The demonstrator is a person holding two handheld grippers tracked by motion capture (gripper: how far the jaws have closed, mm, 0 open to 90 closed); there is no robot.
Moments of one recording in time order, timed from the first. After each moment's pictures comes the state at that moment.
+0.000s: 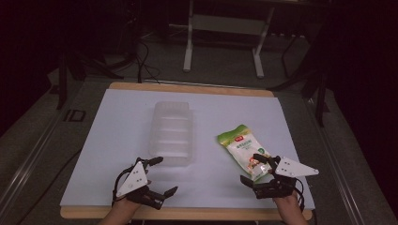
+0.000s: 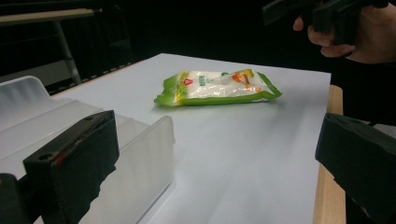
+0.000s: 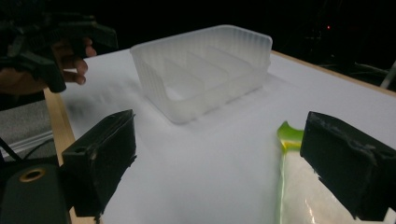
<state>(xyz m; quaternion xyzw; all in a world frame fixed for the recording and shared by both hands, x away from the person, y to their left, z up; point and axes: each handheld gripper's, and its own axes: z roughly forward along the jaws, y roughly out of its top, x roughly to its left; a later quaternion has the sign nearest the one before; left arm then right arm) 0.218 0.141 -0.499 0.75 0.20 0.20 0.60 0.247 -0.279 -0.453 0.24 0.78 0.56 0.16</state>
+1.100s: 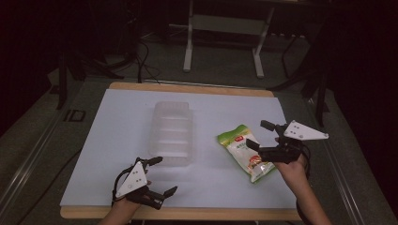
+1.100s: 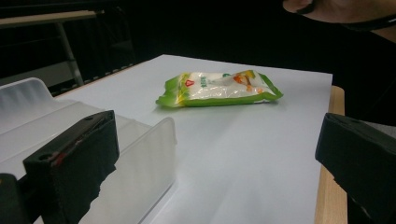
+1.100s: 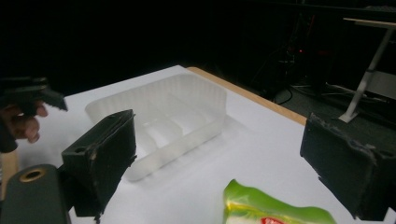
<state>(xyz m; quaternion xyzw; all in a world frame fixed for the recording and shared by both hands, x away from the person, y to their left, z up) 0.218 0.141 -0.498 0.75 0.20 0.21 0.59 0.311 -0.283 -0.392 0.25 0.75 0.57 0.20</state>
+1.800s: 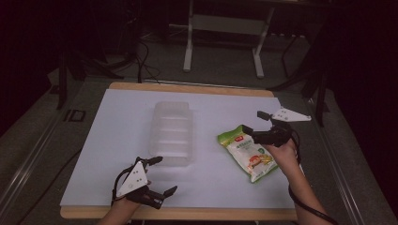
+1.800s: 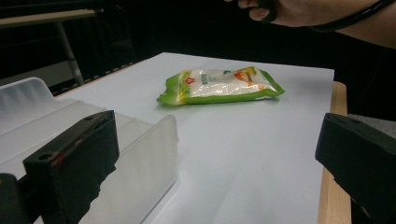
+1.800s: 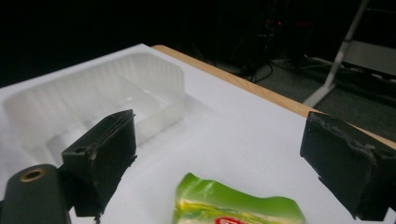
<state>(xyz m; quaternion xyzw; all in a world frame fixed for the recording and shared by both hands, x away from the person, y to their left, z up) 0.219 0.141 -0.499 0.75 0.20 0.21 0.59 0.374 -0.280 -0.416 0.30 0.77 0.53 0.20</state>
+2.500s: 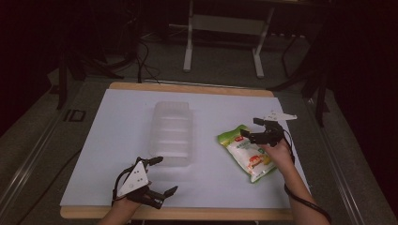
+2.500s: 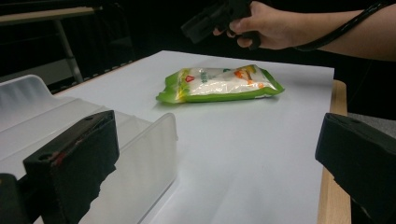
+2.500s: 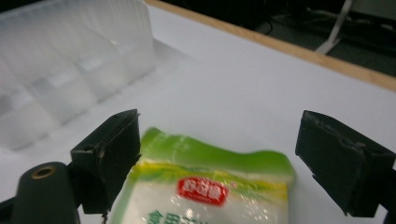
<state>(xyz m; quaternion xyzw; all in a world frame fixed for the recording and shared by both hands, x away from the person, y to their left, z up) 0.220 0.140 -0.500 0.76 0.20 0.21 0.59 0.414 -0.291 -0.473 0.34 0.80 0.47 0.17</state>
